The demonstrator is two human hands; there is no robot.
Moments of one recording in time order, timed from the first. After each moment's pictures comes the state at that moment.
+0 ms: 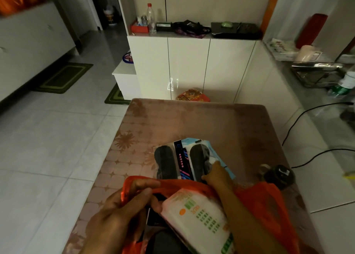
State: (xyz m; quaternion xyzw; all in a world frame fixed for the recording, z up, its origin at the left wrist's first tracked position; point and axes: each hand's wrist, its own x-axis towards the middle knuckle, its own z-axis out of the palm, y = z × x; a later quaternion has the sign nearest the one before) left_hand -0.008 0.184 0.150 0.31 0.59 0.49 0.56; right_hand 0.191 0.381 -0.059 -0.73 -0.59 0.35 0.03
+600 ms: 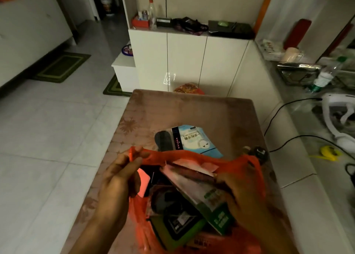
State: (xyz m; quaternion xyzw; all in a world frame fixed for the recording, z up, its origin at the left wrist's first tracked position) left_hand 0.004 0.130 0.178 0.26 0.61 0.61 0.44; right_hand 0.284 0.185 0.103 -0.52 -0.82 0.23 0.11
